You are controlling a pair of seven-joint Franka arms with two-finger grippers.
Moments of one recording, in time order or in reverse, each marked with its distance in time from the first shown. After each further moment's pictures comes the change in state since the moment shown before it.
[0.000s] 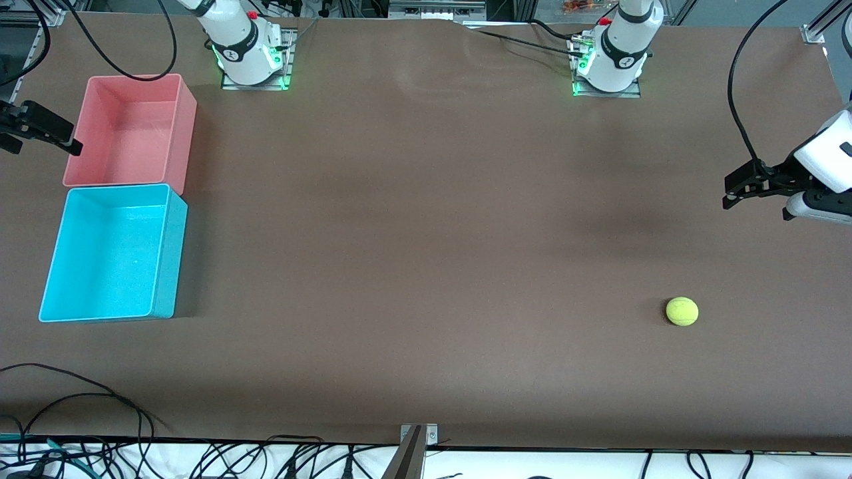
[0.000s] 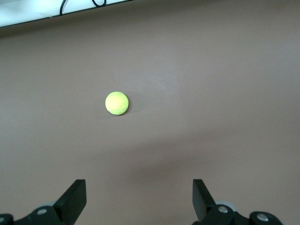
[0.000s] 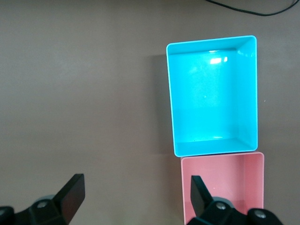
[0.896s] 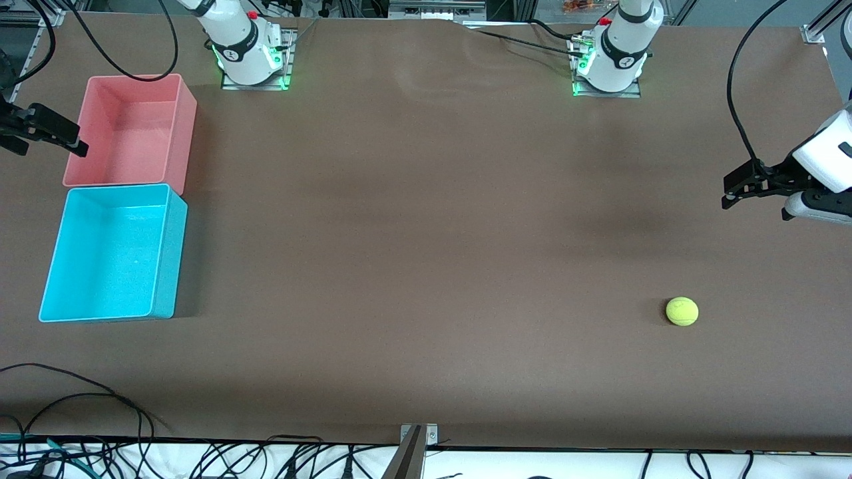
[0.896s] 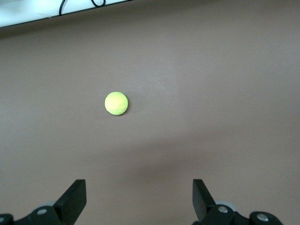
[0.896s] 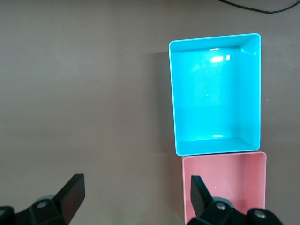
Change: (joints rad) left arm -0.002 0.000 0.000 0.000 0.000 0.000 0.000; right arm 0.001 0.003 0.007 -0.009 0.000 0.000 0.000
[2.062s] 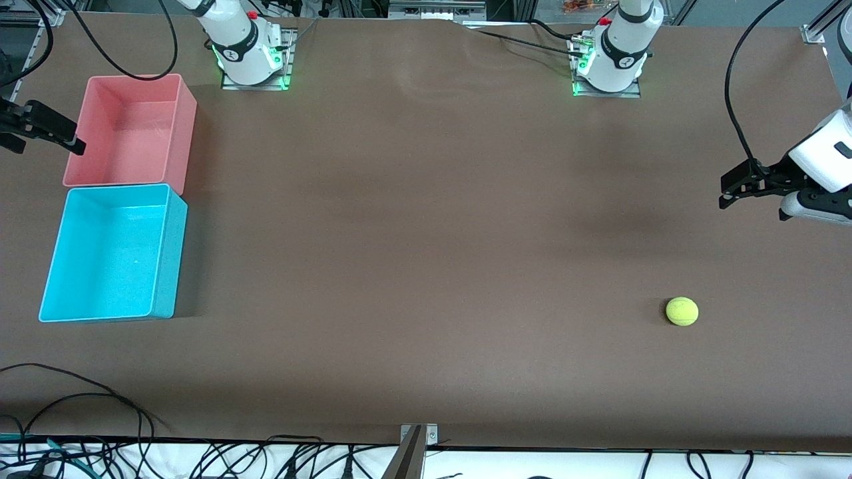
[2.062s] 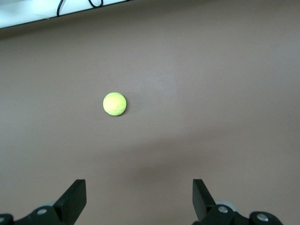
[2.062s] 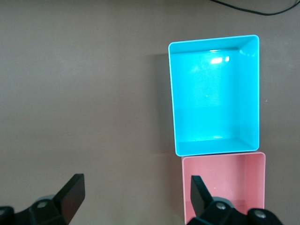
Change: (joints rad) left arm -0.006 0.000 -0.001 0.000 0.000 0.000 0.000; right arm -0.001 -0.007 -0.001 0.000 0.000 0.001 0.000
